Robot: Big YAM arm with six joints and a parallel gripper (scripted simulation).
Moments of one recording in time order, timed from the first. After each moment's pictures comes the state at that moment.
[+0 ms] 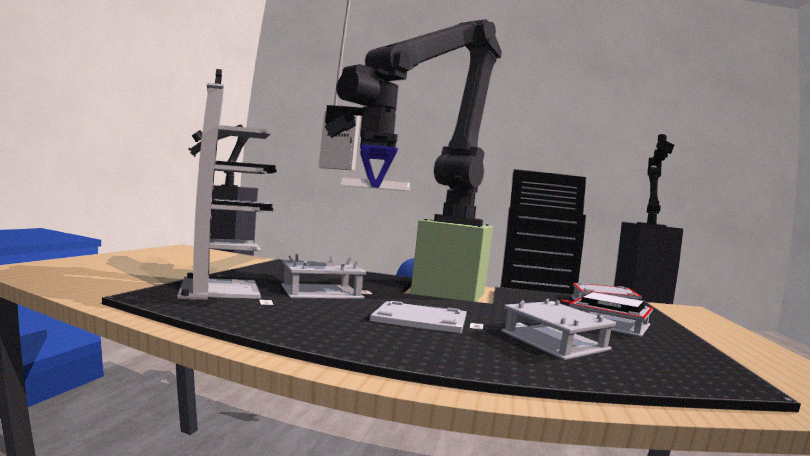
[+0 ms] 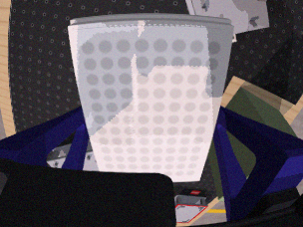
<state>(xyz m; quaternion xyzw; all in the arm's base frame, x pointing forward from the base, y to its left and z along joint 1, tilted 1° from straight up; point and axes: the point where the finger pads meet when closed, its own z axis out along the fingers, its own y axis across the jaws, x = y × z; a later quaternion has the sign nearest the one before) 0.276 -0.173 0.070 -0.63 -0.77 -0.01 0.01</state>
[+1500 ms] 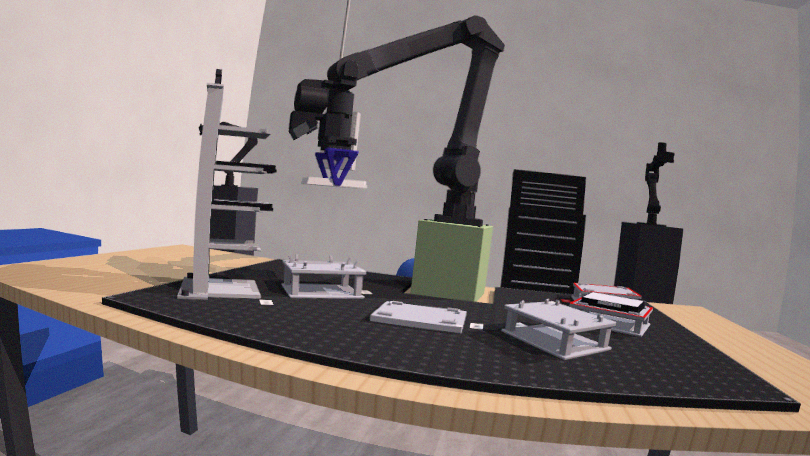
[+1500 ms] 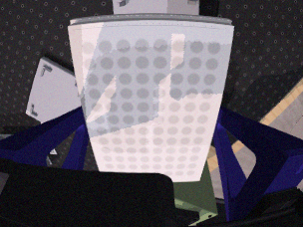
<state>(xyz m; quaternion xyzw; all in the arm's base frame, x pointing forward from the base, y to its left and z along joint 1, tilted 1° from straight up) 0.192 -0.279 0.067 -0.51 -0.86 -0.01 0.01</state>
